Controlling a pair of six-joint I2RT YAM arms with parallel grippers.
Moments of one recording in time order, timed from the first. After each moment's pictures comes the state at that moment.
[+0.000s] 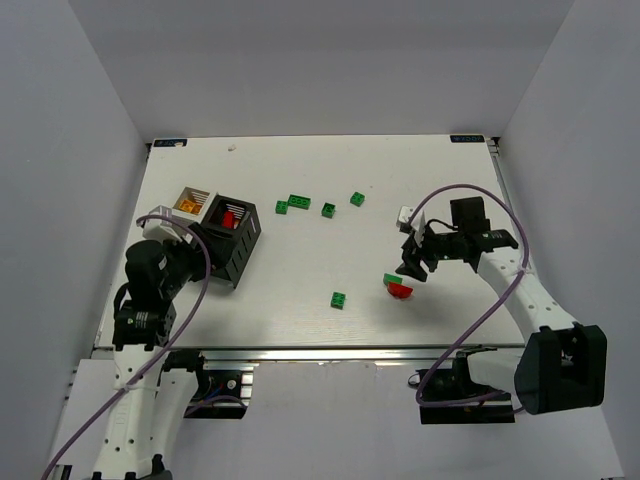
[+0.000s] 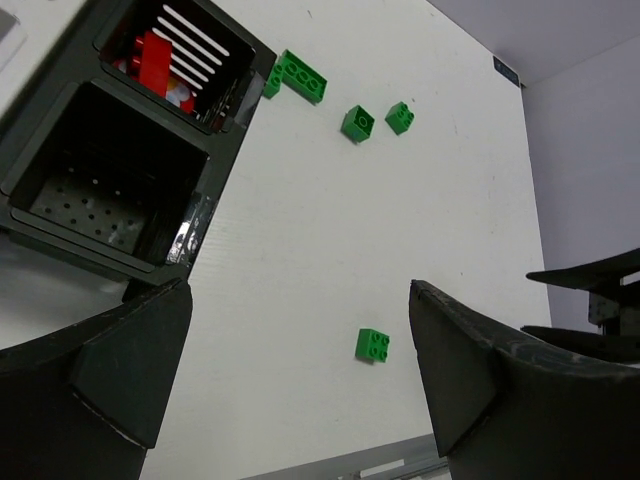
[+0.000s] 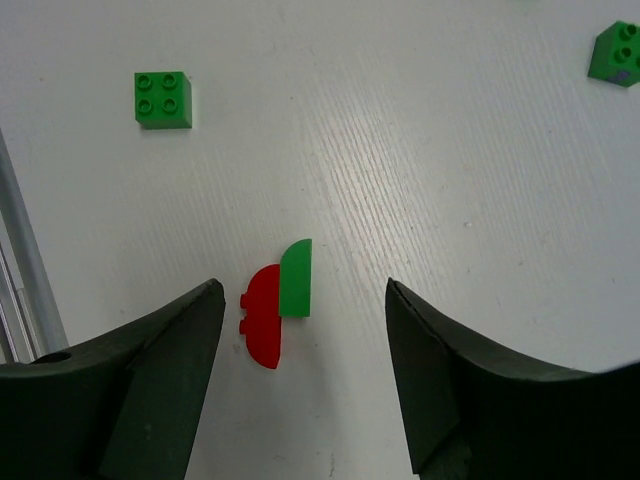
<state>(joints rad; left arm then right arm) 0.00 0.57 0.72 -0.51 0.27 -0.58 0.18 1.19 0.85 -0.62 -0.81 -0.91</state>
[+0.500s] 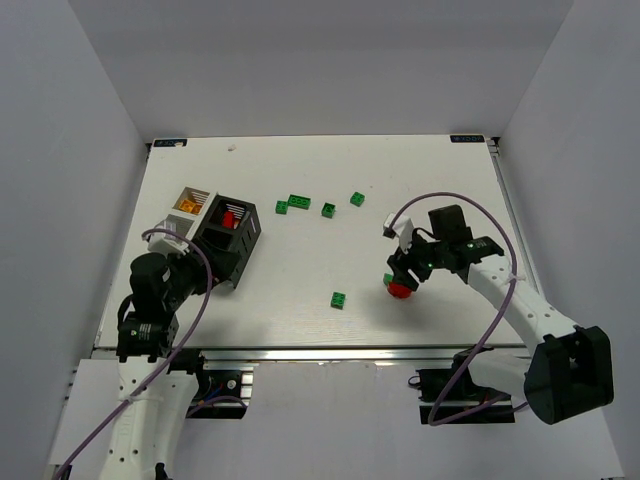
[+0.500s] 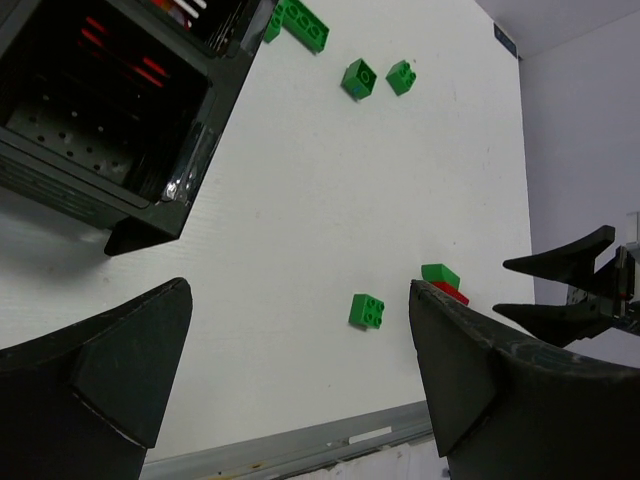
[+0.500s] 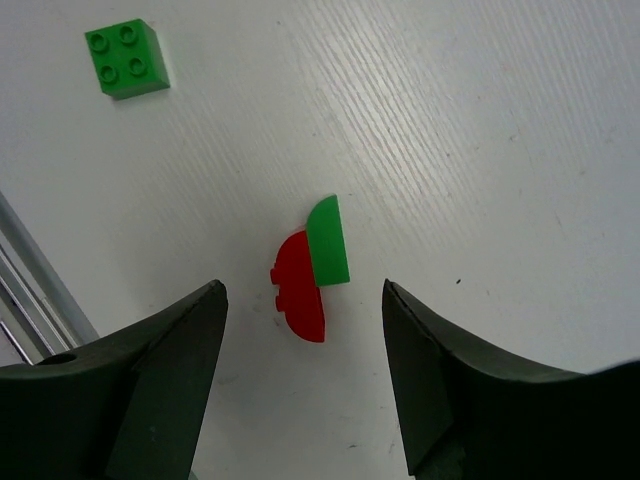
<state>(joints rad) 0.00 0.47 0.64 -0.56 0.31 -0.63 0.35 1.16 0.81 -0.61 -0.50 -0.63</state>
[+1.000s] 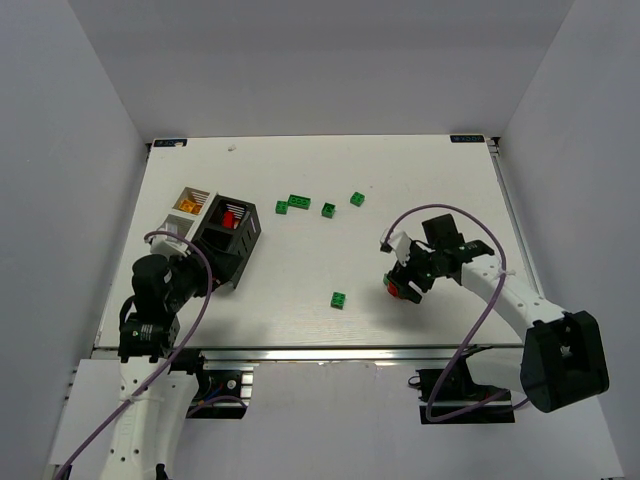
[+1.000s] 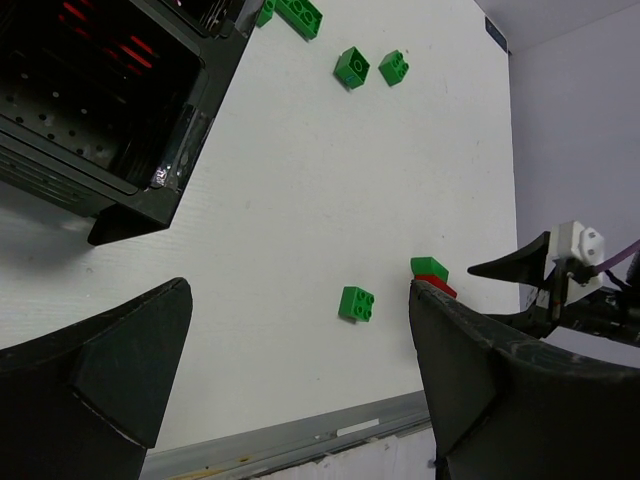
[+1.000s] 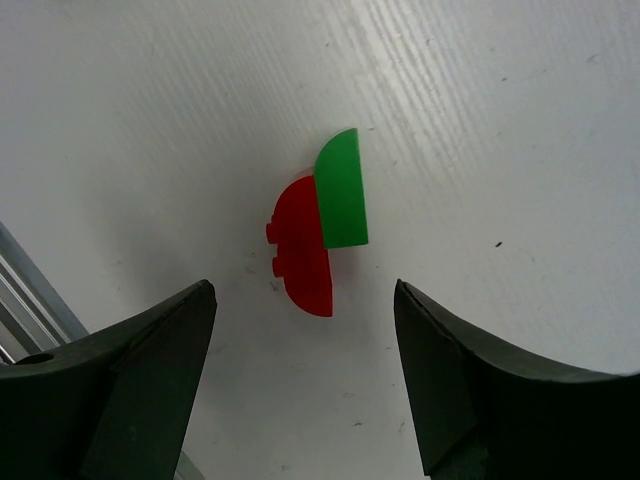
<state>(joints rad) 0.00 0.46 0.60 -0.55 0.34 -0.67 0.36 1.23 0.76 -0.63 -0.40 -0.68</state>
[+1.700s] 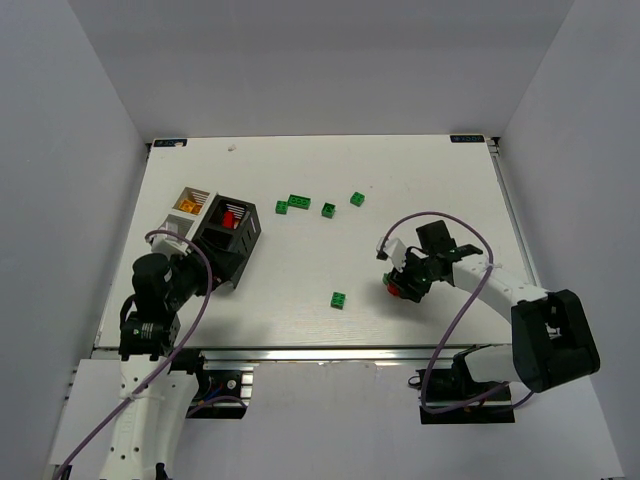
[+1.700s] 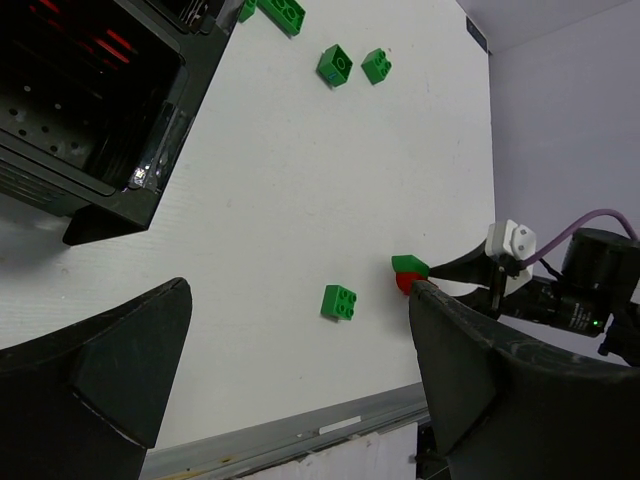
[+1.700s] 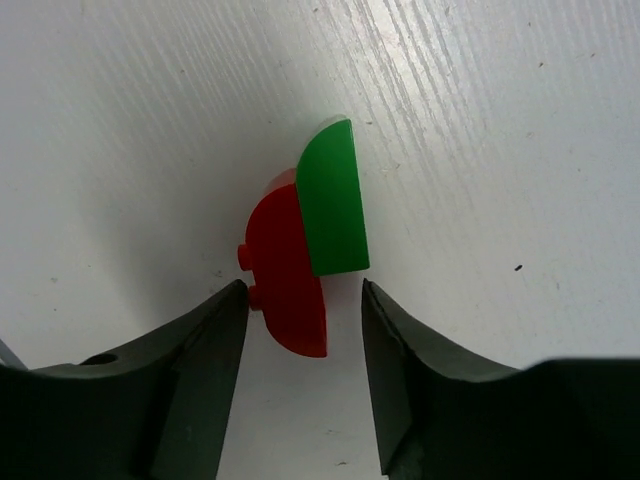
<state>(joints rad) 0.00 0.47 0.59 -0.53 0.36 -0.71 0.36 1.32 0.67 -0.50 -0.37 -0.74</state>
